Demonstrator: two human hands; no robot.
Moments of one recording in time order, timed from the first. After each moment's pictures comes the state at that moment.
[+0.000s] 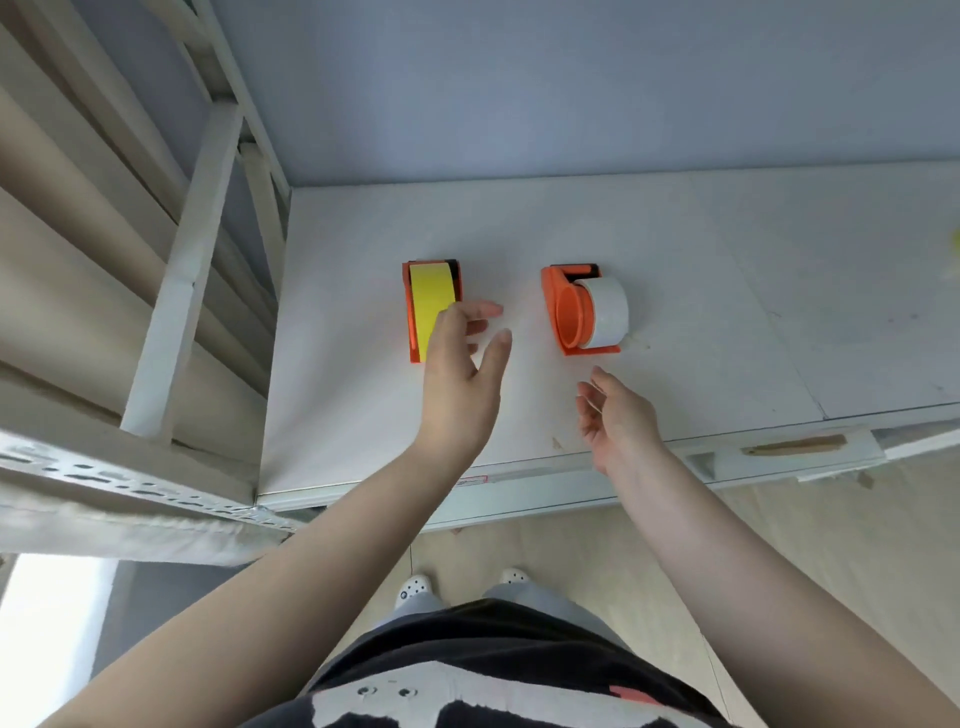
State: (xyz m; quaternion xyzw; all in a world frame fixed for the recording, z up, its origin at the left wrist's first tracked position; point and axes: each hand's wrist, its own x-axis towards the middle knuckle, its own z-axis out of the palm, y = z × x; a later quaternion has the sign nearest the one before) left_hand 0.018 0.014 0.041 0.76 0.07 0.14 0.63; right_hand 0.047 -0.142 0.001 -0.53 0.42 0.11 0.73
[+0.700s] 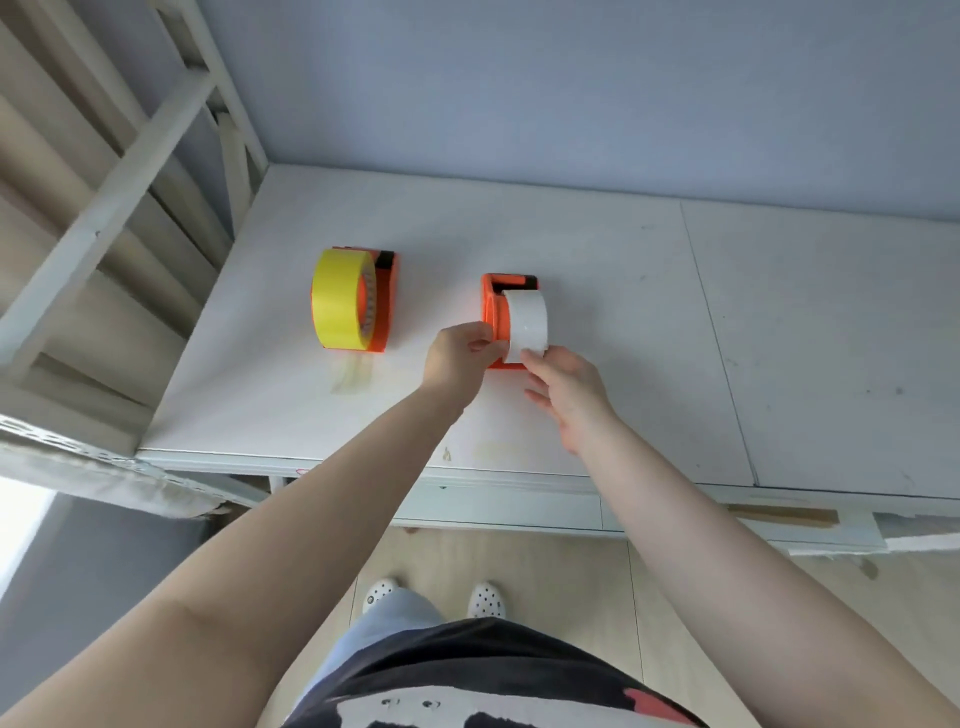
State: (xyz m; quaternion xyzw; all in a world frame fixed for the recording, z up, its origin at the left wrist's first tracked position) left_hand 0.098 -0.094 -0.003 0.77 0.23 -0.01 0.59; right_hand 0.122 -0.225 -0.014 -0.68 0.15 0.22 0.69
